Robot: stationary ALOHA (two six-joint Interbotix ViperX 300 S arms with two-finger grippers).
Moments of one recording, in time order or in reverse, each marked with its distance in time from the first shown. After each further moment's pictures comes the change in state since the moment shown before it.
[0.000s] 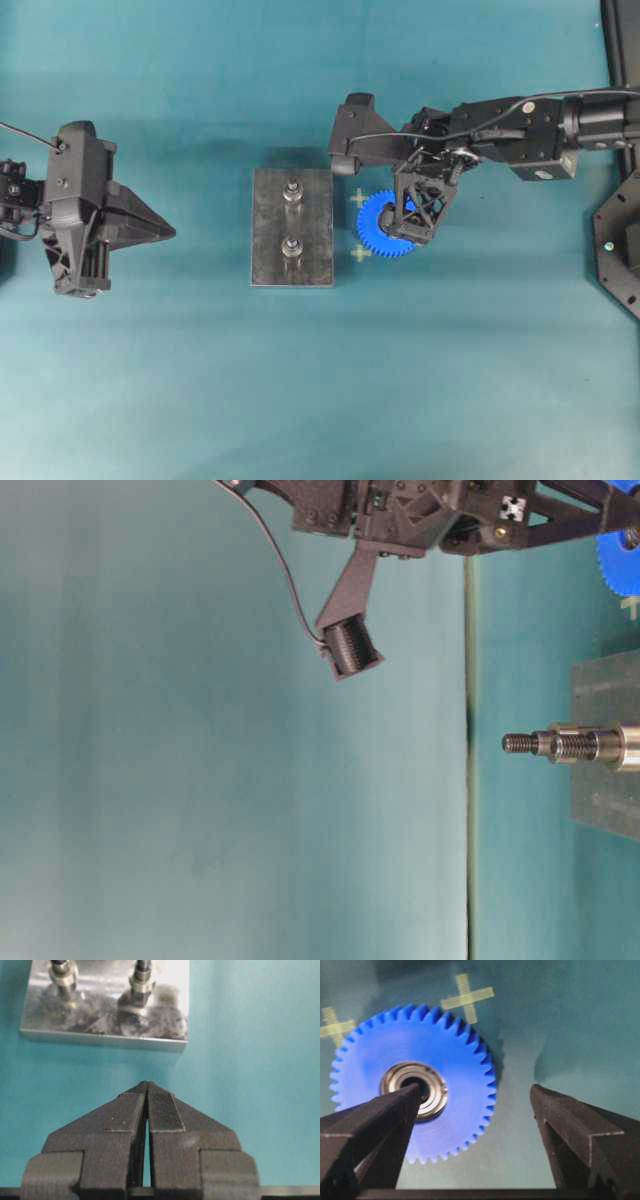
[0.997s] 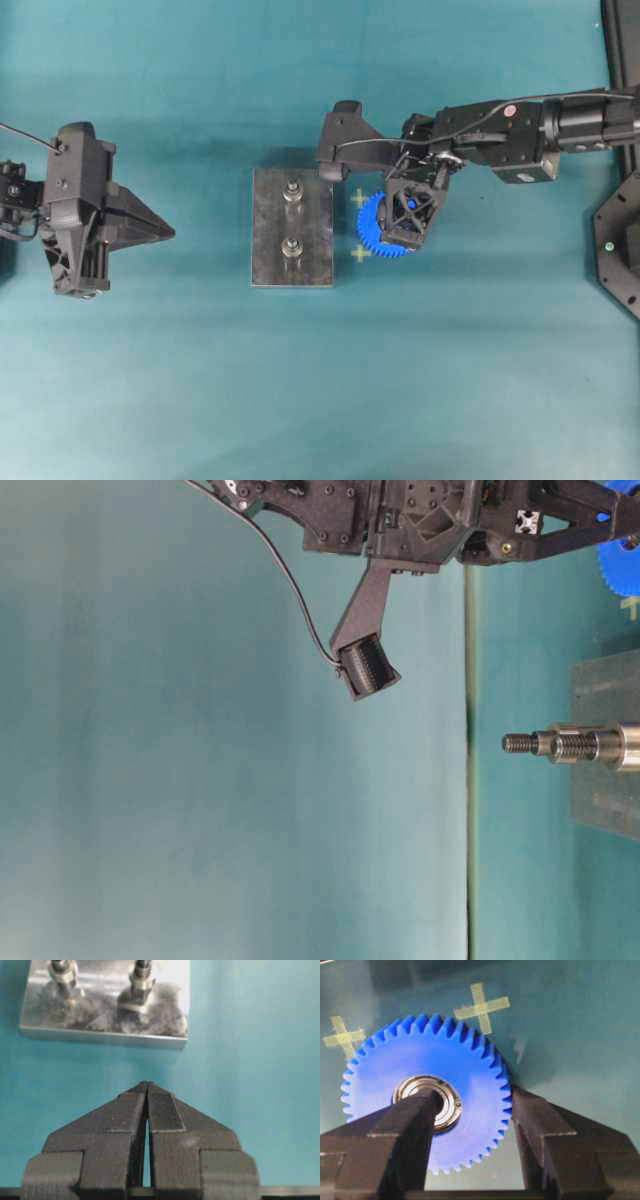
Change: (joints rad) left arm 0.000 0.000 0.009 0.000 -0.012 0.000; right arm 0.011 0.043 -0.051 0.005 0.057 0.002
